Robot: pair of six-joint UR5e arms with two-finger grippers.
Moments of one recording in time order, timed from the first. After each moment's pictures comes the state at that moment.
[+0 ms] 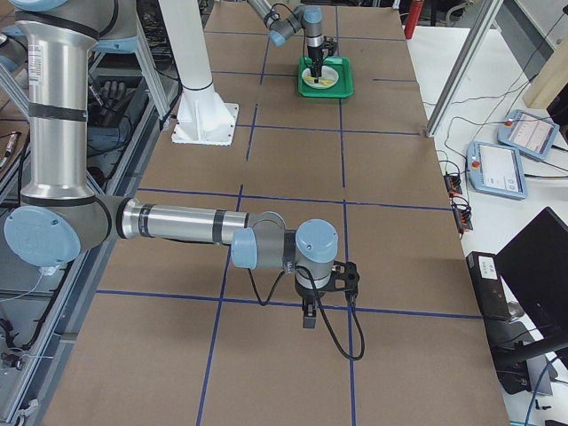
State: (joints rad) left arm -0.71 -1.83 -1.64 -2.08 -1.94 -0.82; right arm 1.58 -1.66 1.61 -1.51 2.28 0.03
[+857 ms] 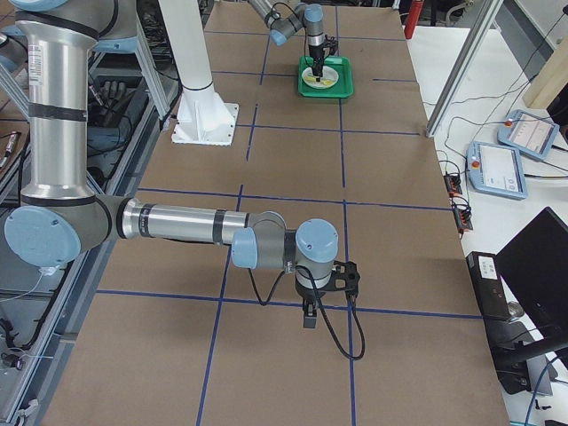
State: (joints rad) left arm -0.72 -1.84 -1.64 -2.08 -1.94 -0.82; right arm 1.58 -1.65 1.61 -1.50 2.28 0.03
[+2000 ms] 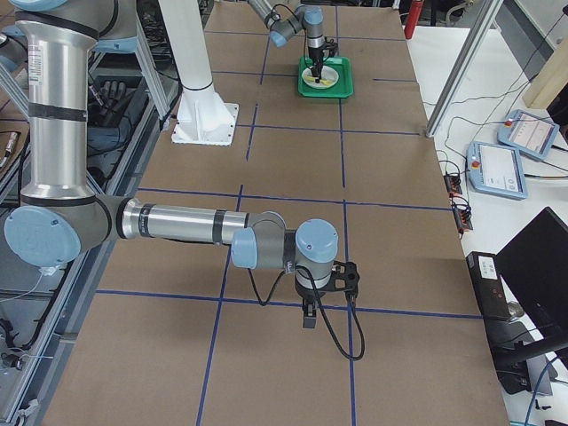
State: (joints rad) left arm -0.71 -1.84 -1.63 -2.07 -1.94 -0.82; right arm 1.58 -1.65 1.61 -1.51 2.28 0.03
